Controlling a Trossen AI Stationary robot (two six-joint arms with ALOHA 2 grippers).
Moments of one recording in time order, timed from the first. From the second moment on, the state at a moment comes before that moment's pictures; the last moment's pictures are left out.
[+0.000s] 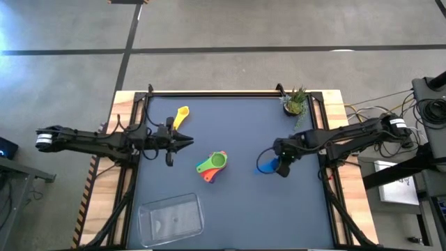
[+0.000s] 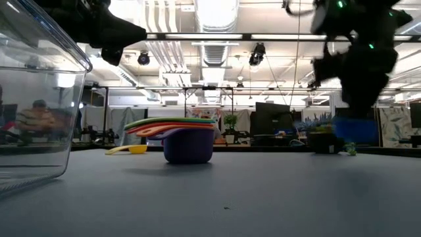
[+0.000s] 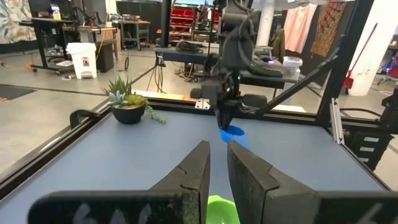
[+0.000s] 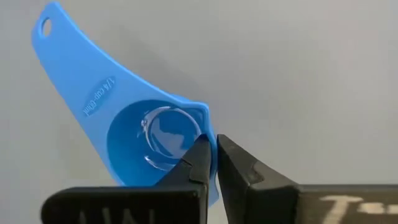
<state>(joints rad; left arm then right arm) 0.04 0.74 0.32 0.38 -0.04 -0.08 0.04 1.19 0.68 -0.72 -0.03 0.59</state>
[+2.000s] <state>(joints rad) 0.04 0.66 0.33 0.20 -0.09 -0.22 -0.13 1.88 1.39 -0.32 -0.24 -0.13</state>
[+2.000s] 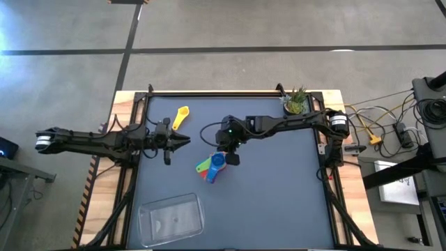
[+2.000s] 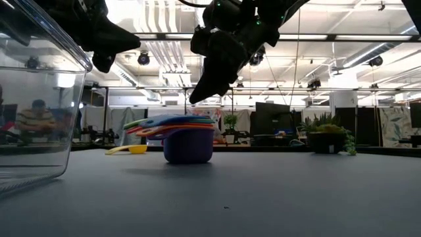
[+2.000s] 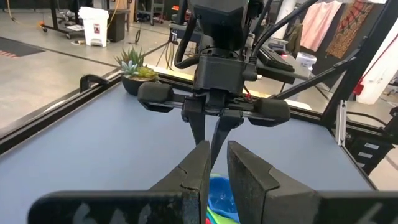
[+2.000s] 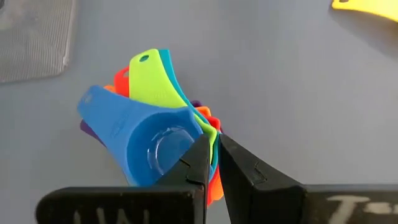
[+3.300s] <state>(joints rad) 0.43 1.03 0.67 -0.36 -0.17 -0.18 -0.08 1.43 0.77 0.23 -0.14 -0.01</state>
